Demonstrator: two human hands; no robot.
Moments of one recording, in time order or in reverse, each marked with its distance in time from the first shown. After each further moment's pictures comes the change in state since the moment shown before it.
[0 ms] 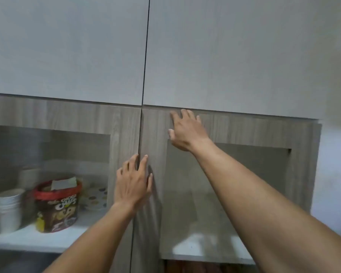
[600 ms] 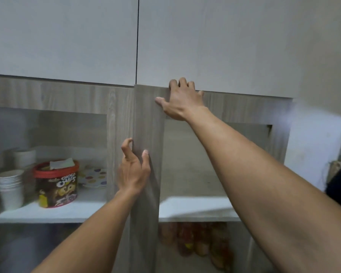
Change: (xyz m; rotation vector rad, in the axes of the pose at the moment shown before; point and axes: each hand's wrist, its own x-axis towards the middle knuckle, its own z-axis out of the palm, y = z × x) left_hand -0.044 0.027 -0.046 -0.691 0.011 -0.390; right_hand -0.029 -0.026 -0.060 0.011 0.001 0.132
